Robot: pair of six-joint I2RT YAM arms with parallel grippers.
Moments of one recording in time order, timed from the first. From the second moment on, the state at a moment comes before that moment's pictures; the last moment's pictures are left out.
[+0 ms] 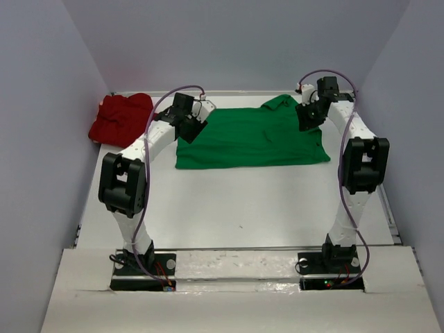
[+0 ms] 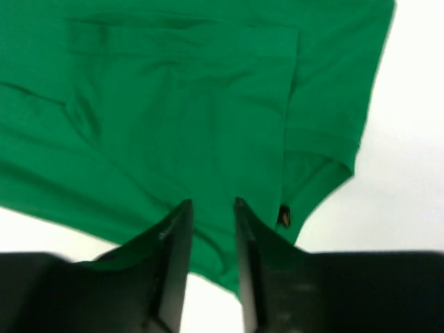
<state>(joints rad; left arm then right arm) -0.34 1.80 1.47 -0.50 -0.03 0.47 0.00 2.00 1.78 -0.76 -0.25 -0.40</state>
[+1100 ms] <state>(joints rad) -0.14 2.26 1.91 -0.46 0.09 0.22 0.00 2.63 2.45 -0.67 0.02 -0.34</state>
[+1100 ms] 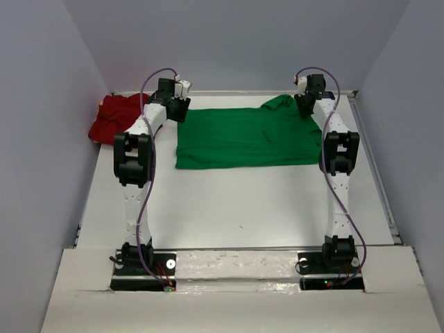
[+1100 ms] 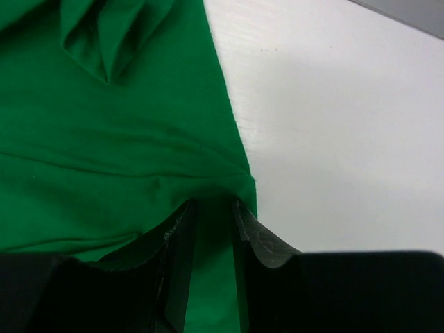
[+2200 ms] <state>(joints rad) -0.14 2.27 1.94 -0.47 0.08 0.22 -0.01 2.77 2.65 -0.62 0.08 -0.39</state>
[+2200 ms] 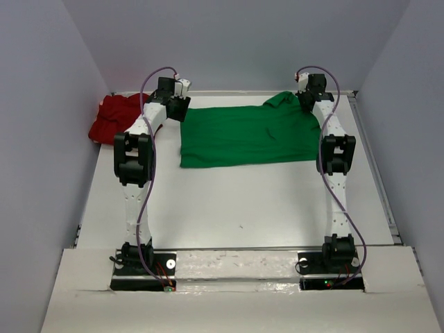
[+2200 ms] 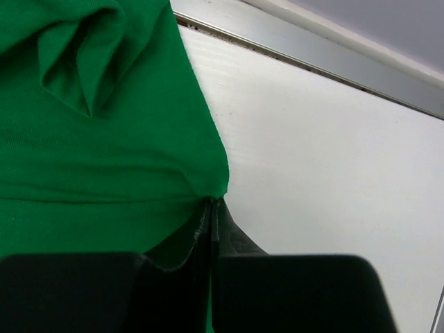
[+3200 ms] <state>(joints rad) -0.12 2.54 2.25 -0.52 0.14 0.11 -0.01 2.76 2.60 -0.57 0.07 -0.43</state>
